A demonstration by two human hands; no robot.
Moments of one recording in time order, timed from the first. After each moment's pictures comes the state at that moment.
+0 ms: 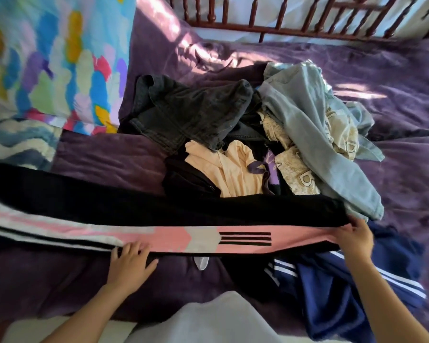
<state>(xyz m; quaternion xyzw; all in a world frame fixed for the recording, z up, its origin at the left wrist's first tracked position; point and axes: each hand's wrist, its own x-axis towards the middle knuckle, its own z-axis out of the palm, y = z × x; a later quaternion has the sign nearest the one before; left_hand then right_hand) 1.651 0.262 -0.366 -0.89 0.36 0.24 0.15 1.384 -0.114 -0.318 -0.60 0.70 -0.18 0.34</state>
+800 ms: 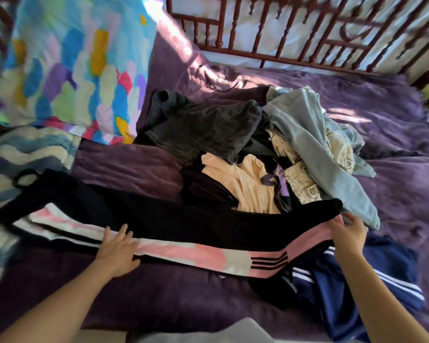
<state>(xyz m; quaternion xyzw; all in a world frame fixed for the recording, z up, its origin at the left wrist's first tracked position) 1.751 0.303 -0.356 -0.82 0.43 0.28 0.26 1.456 -0.048 -0.268 -0.54 0.69 -0.28 0.39</state>
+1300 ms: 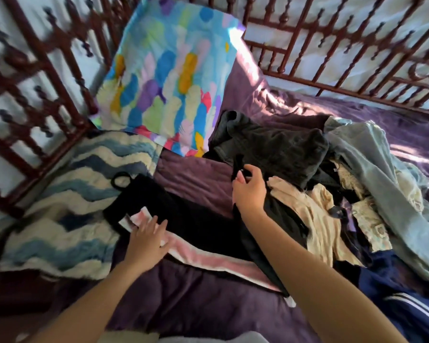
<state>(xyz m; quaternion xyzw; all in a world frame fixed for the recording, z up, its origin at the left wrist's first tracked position) 1.852 0.412 -0.345 -0.92 0.34 0.18 -0.11 1.791 0.197 -0.214 -0.69 0.46 -0.21 0.52</state>
